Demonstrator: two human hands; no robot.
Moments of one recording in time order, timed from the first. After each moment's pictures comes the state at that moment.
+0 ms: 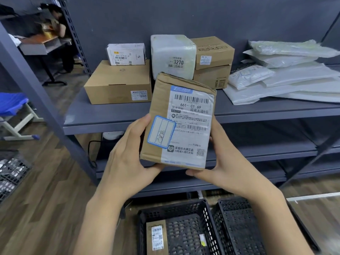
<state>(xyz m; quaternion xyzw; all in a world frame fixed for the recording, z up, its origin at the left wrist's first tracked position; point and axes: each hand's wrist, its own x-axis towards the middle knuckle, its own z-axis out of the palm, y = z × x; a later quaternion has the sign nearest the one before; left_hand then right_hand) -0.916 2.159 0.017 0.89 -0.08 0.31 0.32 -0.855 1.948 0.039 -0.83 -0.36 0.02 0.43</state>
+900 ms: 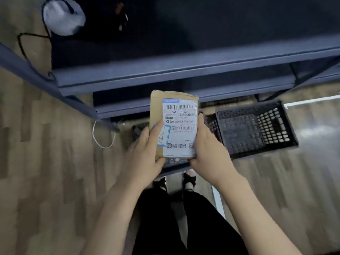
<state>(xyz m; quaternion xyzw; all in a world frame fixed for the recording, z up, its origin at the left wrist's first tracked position) -0.957 2.145 -0.224 0.95 0.05 -0.08 0.29 -0.911 1.970 -0.219 -0.95 -0.13 0.19 0.20</state>
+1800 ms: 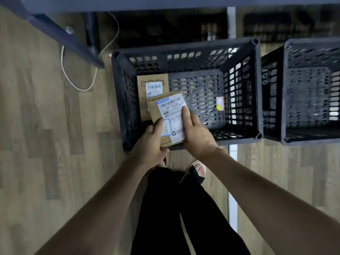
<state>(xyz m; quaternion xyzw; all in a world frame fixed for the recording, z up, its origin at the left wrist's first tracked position) -0.993 2.114 -0.627 0.88 0.16 -0.32 0.32 -0.921 1.972 -0.634 -0.88 -0.19 0.41 0.13</state>
